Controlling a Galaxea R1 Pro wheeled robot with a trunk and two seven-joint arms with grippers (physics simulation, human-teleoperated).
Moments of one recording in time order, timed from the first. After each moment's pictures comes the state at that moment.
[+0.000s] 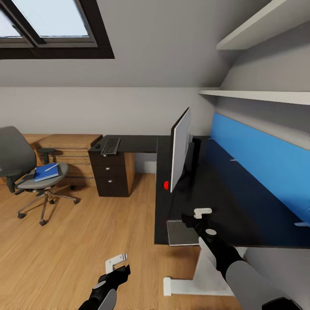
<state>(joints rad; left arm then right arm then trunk) -0.26 -0.02 -0.39 -0.95 0.67 0.21 0.49 -0.71 0.00 0.25 -0.52 -0.20 -0.02 -0.07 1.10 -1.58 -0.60</state>
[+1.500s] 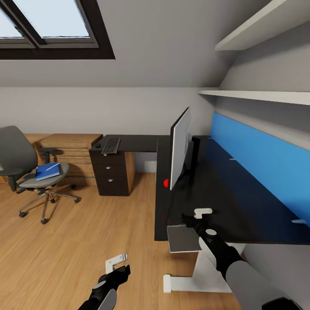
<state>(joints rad) -0.26 -0.02 -0.39 -0.95 0.67 0.21 0.49 -0.71 0.00 0.25 -0.52 -0.20 -0.03 -0.07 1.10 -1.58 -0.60</state>
